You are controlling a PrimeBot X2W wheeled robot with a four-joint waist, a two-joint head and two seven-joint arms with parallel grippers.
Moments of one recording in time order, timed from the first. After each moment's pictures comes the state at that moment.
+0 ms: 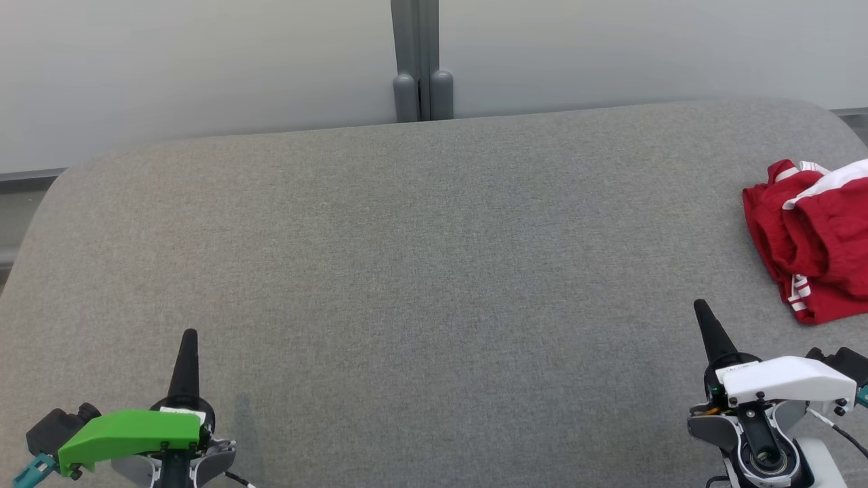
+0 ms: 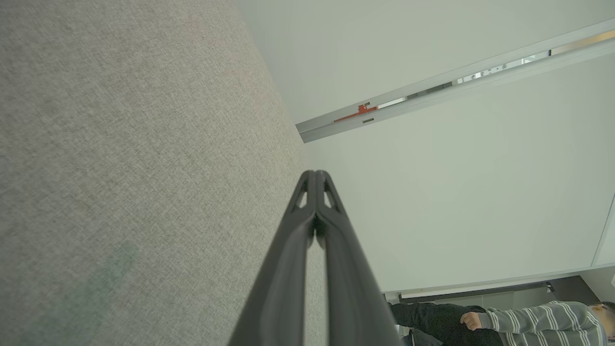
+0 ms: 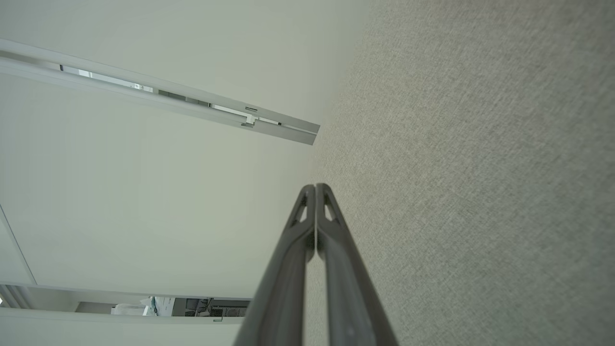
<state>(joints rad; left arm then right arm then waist) -0.08 0.04 0.08 0.28 -1.27 -0.12 0.02 -0.12 -0.05 -0.09 0.29 1.25 0.13 0.04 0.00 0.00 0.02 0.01</state>
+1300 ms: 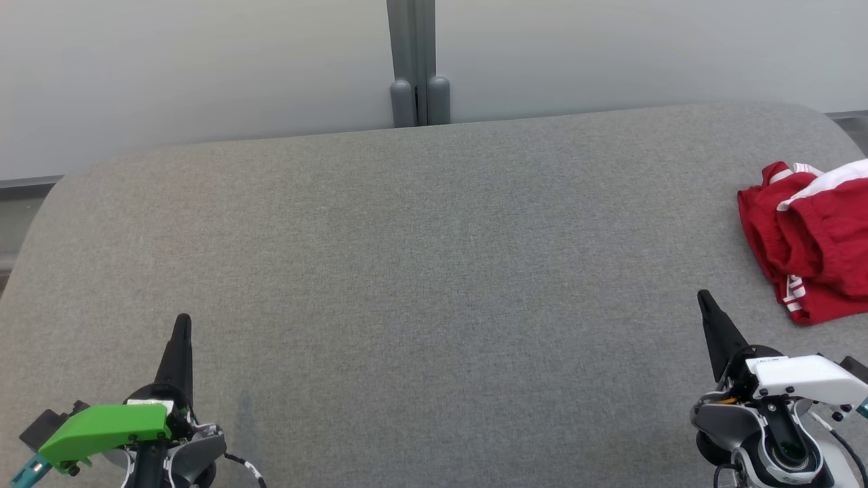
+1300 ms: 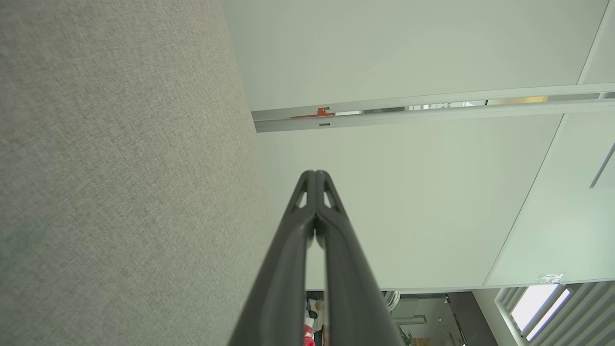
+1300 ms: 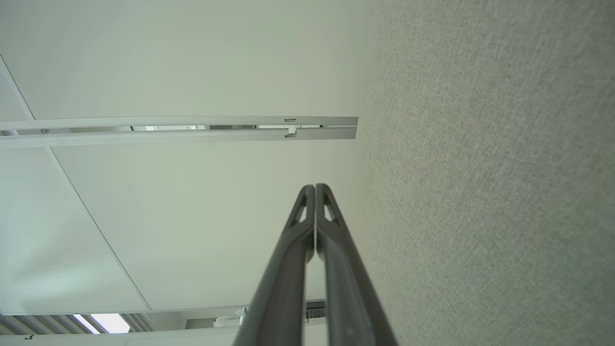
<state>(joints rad) -0.10 0.05 0.11 0.25 -1.56 -0.13 0.10 -0.11 -0.05 -0.11 0.25 1.56 0.13 0.10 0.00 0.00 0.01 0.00</state>
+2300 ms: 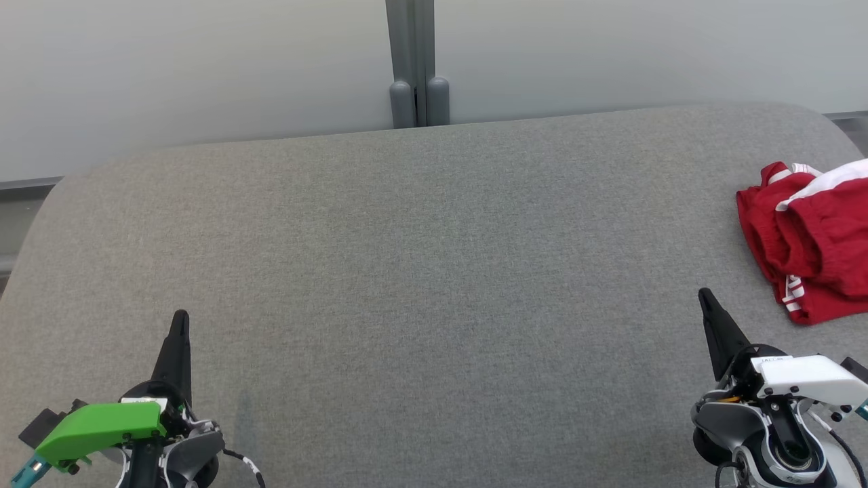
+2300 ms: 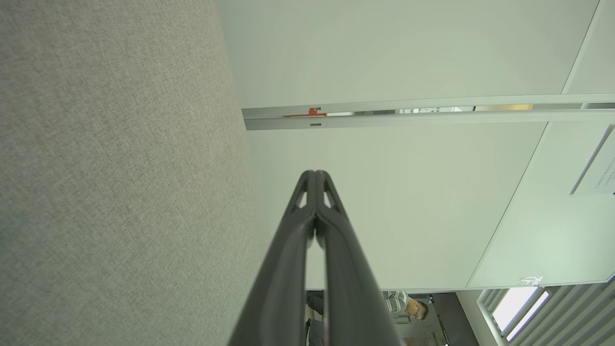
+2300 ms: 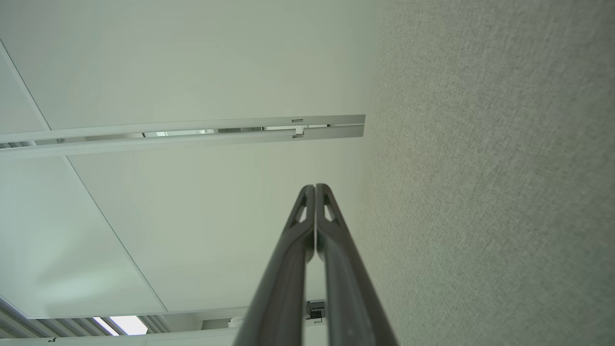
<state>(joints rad) -0.10 0.05 0.11 0.25 -1.61 -0.13 0.11 -0.11 -0.05 -0.11 0.25 1.61 0.13 0.11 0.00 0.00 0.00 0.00</state>
